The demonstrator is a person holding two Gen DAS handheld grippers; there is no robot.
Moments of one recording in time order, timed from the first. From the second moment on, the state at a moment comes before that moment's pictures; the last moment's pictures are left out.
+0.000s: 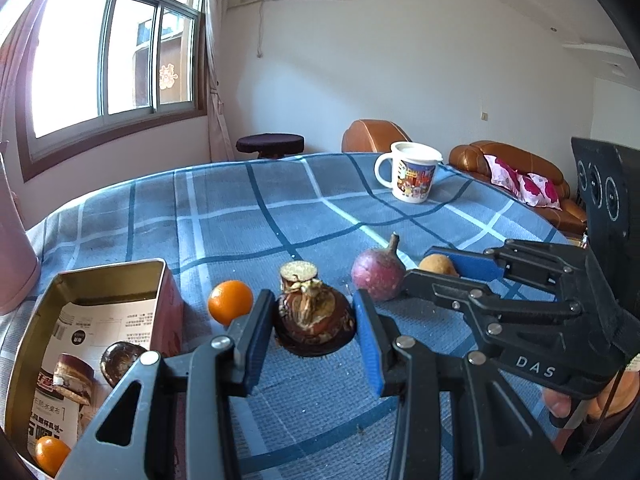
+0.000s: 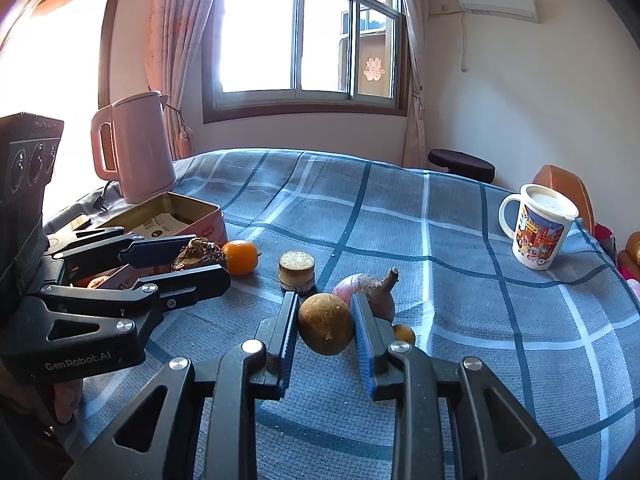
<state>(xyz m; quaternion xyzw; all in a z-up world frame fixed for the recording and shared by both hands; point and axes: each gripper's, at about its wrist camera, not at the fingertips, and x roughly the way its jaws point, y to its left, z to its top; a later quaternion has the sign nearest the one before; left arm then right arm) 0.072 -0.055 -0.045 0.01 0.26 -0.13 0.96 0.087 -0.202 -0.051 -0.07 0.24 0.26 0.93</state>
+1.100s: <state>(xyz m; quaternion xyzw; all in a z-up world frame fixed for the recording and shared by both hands) 0.053 -0.057 -0.036 0.03 0.21 -0.11 0.97 0.071 -0.215 -0.042 -0.05 0.18 0.26 0.95</state>
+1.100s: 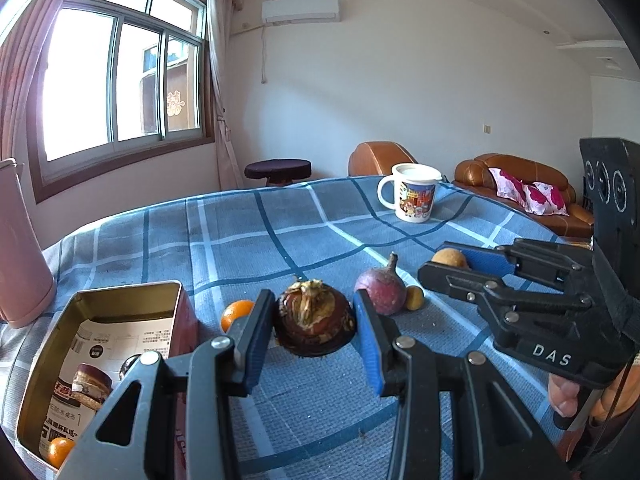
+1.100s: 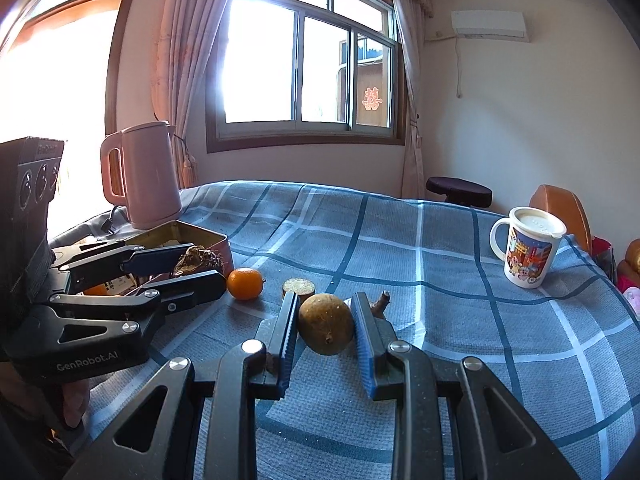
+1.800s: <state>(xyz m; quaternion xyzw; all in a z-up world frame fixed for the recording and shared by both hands) 0.043 -0.056 -0.032 0.03 0.19 -0.11 0.98 0.060 -0.220 -0.038 -0.05 0.15 0.26 0.95</state>
